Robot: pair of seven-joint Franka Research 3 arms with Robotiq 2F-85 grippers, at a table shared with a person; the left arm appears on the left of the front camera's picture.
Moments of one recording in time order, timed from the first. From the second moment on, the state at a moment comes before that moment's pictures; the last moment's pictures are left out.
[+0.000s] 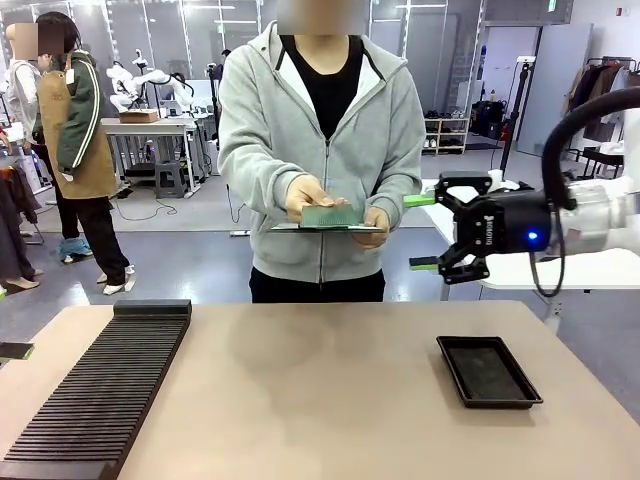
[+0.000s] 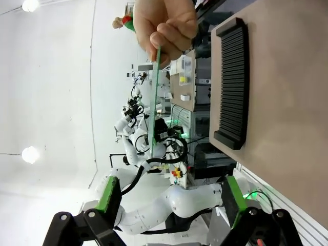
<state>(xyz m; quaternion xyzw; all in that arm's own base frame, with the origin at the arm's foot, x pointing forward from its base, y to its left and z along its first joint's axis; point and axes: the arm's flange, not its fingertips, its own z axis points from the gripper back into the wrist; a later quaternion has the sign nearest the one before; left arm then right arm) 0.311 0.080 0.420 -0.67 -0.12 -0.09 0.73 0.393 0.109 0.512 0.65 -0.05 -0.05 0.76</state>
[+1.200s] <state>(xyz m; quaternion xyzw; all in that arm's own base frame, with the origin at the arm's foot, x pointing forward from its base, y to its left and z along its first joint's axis) 0.311 0.080 0.420 -0.67 -0.12 -0.09 0.73 0.442 0.196 0.488 0.69 0.02 -0.06 0.72</state>
